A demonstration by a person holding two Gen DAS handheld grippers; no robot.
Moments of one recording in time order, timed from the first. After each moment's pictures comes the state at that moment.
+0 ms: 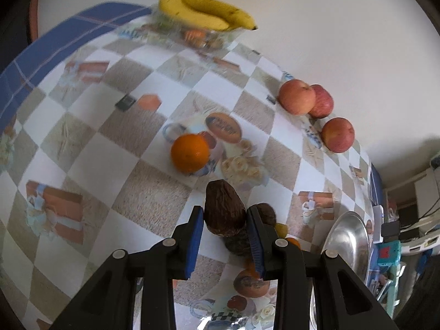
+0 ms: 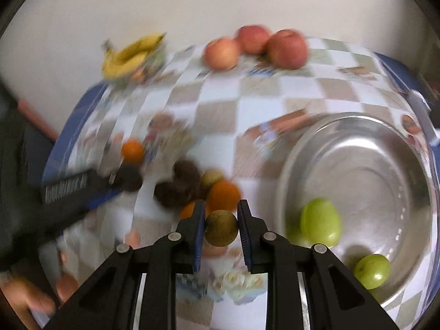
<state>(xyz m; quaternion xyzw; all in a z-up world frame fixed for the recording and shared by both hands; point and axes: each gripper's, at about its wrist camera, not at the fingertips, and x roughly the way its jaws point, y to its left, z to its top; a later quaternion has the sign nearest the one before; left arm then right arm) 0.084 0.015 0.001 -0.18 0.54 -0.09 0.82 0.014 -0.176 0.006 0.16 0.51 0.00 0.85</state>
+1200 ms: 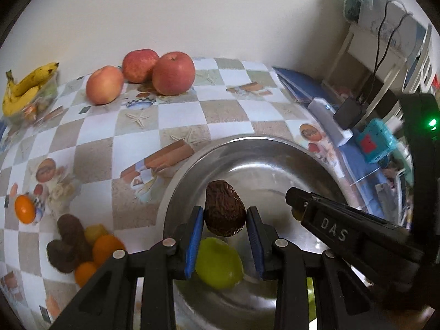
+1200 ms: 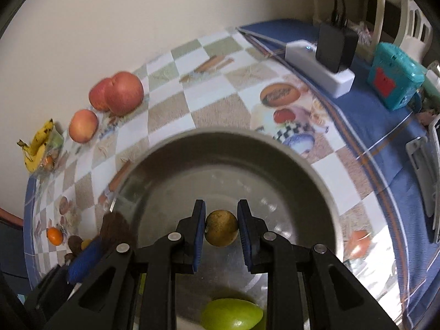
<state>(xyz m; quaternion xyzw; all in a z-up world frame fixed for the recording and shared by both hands) 0.030 -0.209 -0.005 0.07 0.49 -0.30 0.82 -0.013 -0.349 -0.019 0.26 0.49 -0.19 0.81</state>
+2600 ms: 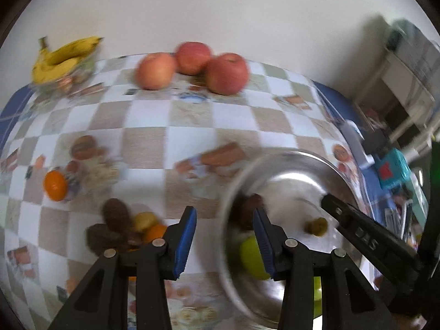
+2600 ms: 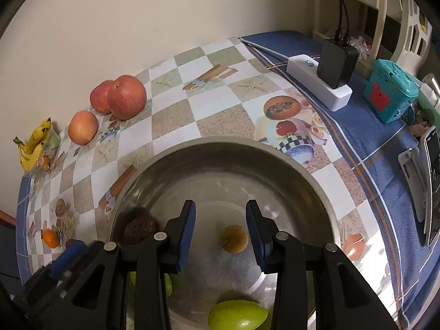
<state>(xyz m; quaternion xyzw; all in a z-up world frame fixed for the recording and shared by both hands) 0.055 -0.151 0.012 0.01 0.52 -0.22 0.83 -0.007 -0.336 -0.005 0.23 0.48 -0.20 0.82</state>
